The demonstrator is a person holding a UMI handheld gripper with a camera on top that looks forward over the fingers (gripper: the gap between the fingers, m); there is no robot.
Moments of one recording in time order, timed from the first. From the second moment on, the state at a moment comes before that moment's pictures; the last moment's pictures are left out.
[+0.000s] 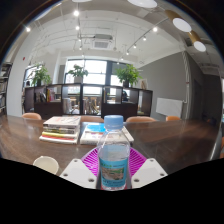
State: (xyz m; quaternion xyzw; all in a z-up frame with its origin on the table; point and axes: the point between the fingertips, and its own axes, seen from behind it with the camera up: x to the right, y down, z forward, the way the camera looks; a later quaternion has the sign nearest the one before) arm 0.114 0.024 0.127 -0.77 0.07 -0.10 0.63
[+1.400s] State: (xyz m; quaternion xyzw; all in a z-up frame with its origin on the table) arm -0.014 -0.180 0.088 -0.82 0.04 -0.05 0.58
